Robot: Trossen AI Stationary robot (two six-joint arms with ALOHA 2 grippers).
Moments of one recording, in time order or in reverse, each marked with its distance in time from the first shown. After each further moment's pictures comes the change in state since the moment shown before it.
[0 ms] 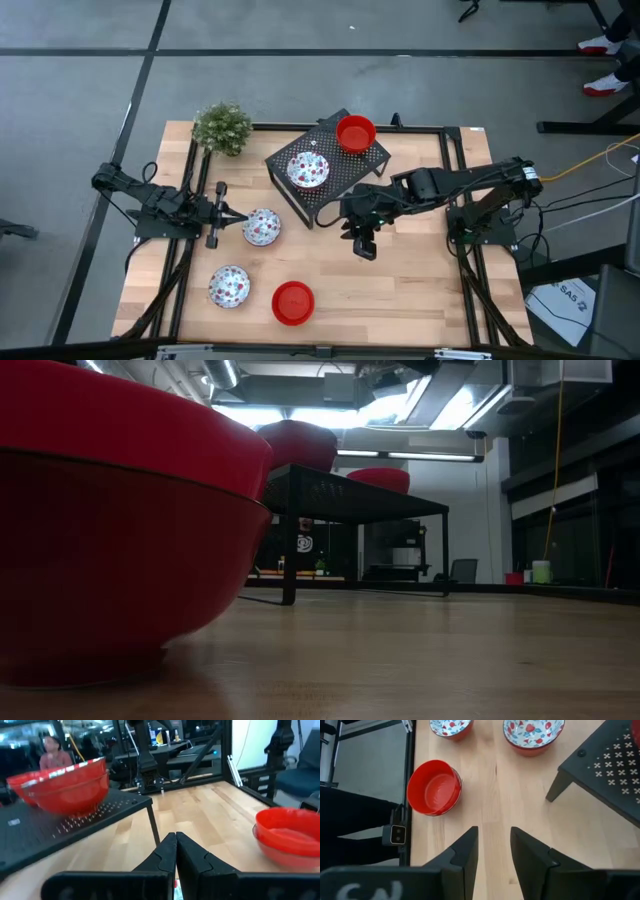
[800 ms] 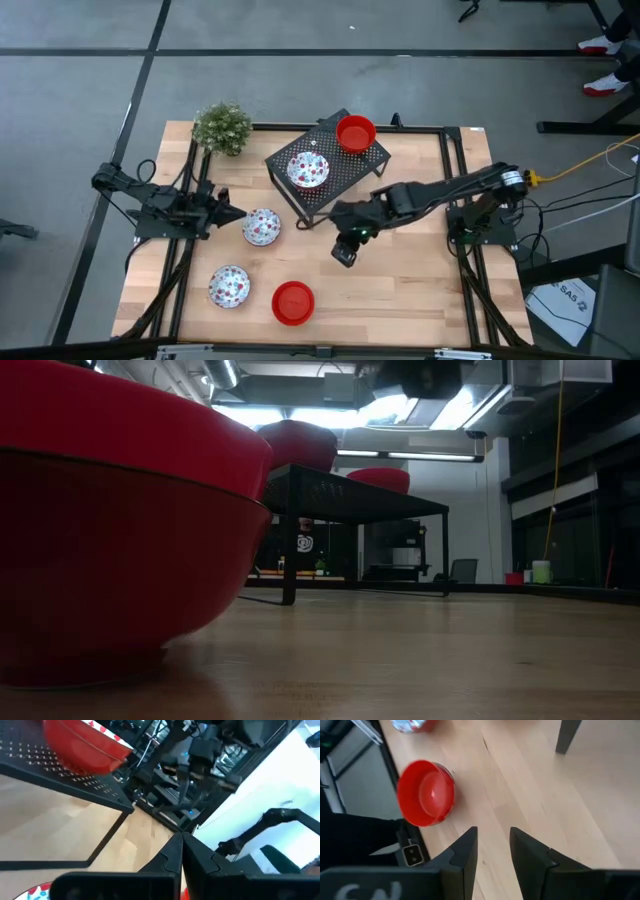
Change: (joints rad) left arm 0.000 0.000 0.000 0.144 -0.009 -0.824; right arm 0.031 0.128 0.000 0.003 -0.003 0.411
